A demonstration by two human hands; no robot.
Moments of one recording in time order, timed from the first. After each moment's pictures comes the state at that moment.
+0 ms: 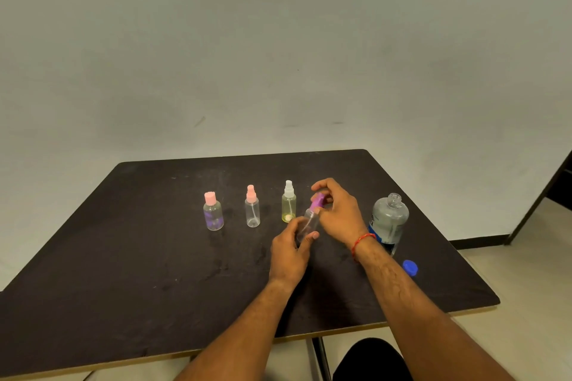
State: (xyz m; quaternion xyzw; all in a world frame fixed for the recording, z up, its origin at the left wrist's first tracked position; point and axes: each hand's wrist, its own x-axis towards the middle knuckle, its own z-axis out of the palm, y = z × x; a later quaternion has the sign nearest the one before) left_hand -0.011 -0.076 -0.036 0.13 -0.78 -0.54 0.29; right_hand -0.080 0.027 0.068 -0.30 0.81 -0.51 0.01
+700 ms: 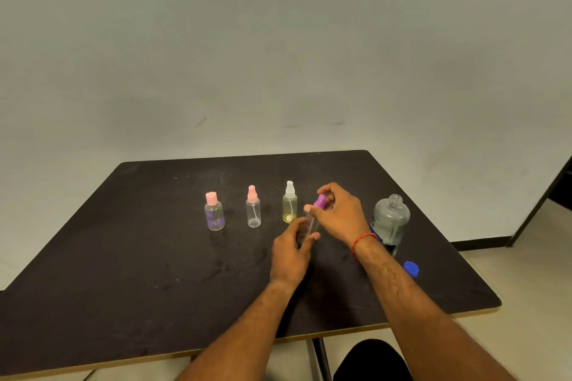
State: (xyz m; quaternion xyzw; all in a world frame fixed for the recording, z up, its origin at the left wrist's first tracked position) left_hand -0.010 -0.075 -0.036 0.14 -0.79 -0.53 0.29; right_hand -0.077 0.026 0.072 -0.24 0.85 -0.47 0.01
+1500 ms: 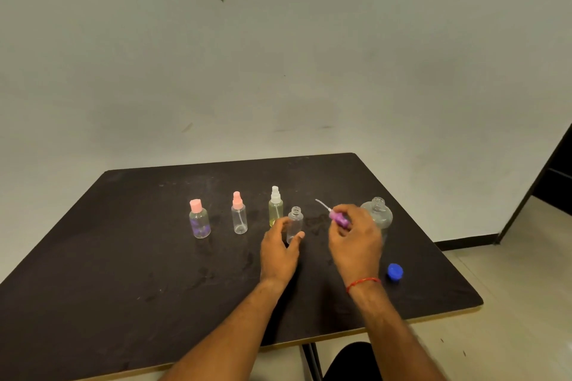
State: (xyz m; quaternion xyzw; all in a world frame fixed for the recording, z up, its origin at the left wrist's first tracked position) left_hand -0.028 -0.072 -0.032 0.19 -0.78 -0.50 0.32; right_hand -0.060 0.068 0.036 -0.20 0.80 -0.51 -0.26
